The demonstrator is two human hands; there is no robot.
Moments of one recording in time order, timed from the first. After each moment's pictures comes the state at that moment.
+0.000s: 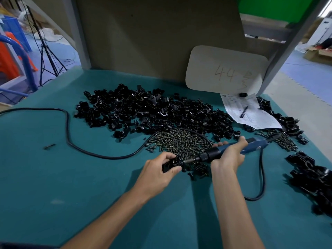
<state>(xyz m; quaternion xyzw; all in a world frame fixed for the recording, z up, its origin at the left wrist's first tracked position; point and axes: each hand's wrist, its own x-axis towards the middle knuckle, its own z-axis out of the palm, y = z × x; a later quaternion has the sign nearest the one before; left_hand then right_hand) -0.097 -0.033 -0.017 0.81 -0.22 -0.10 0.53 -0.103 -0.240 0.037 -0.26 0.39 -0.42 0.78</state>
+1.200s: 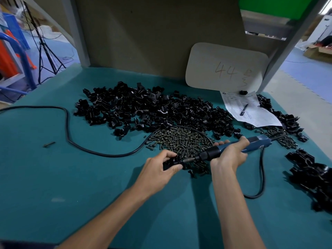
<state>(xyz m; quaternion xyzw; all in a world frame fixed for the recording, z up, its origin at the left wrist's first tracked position) -0.097 -0.033 -0.016 0.82 -0.21 -0.12 0.52 -0.104 -0.236 0.038 -0.26 0.40 -0.44 0.76</state>
